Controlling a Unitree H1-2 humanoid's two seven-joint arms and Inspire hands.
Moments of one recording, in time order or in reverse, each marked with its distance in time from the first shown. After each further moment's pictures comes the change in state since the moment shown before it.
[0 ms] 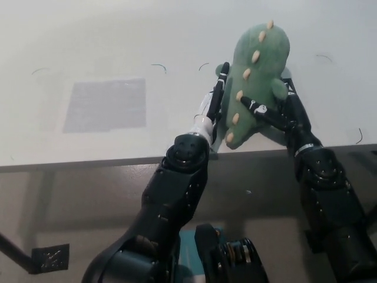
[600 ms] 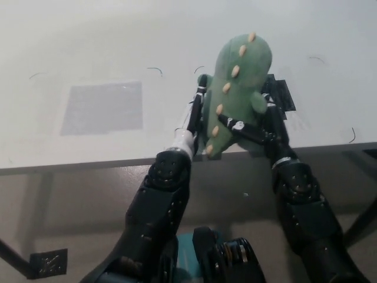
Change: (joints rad) left_arm 0.137 0.058 -0.010 -0.121 0.009 -0.058 0.000; right_arm 0.028 0.101 0.037 0.031 -0.019 -0.068 -0.060
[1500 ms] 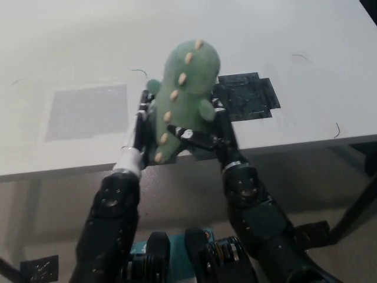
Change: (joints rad) left_arm 0.201 0.137 0.066 -0.227 -0.046 -0.091 -0.100; right_arm -0.082 0.155 0.093 0.170 -0.065 -0.063 -0.106
